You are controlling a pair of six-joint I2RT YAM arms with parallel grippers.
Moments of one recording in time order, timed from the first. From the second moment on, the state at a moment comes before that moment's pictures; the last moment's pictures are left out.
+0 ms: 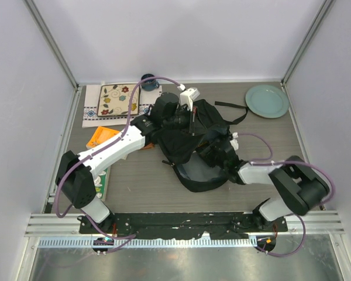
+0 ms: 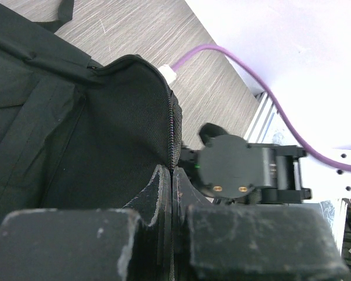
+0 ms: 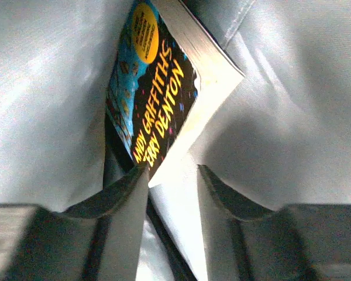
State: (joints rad) left arm -0.77 1.61 1.38 -0.17 0.42 -0.50; right arm 0.60 1.53 0.45 0.52 0.13 1.33
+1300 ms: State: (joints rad) left arm -0.41 1.05 0.99 -0.50 -0.29 -0.52; right arm 0.65 0.82 0.64 -0.25 0.10 0.91
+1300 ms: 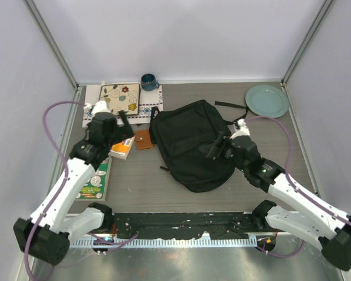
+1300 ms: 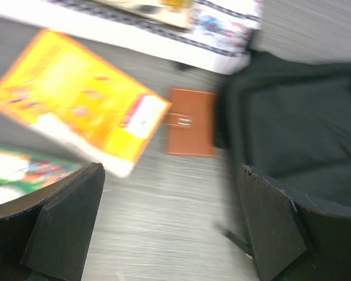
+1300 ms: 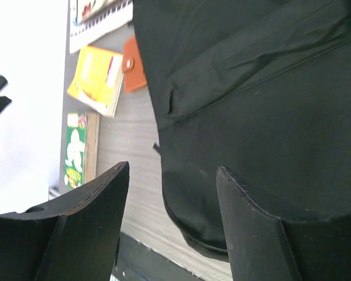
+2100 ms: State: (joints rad) left arm 0.63 1.12 0.78 -0.67 -0.05 -0.58; right arm 1.03 1.66 1.07 0.06 -0.09 0.88
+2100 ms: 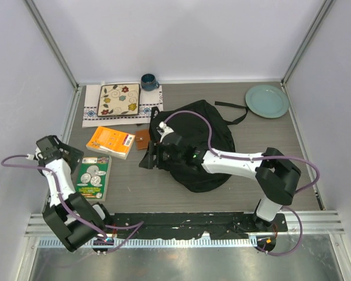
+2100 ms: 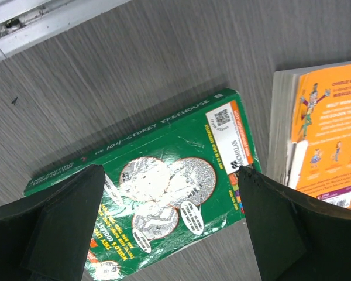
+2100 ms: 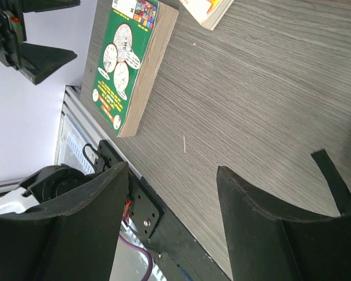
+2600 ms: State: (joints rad) left arm 0.63 1.09 0.61 -0.45 -0.16 -0.61; right arm 1.03 1.82 1.14 0.15 -0.21 0.92
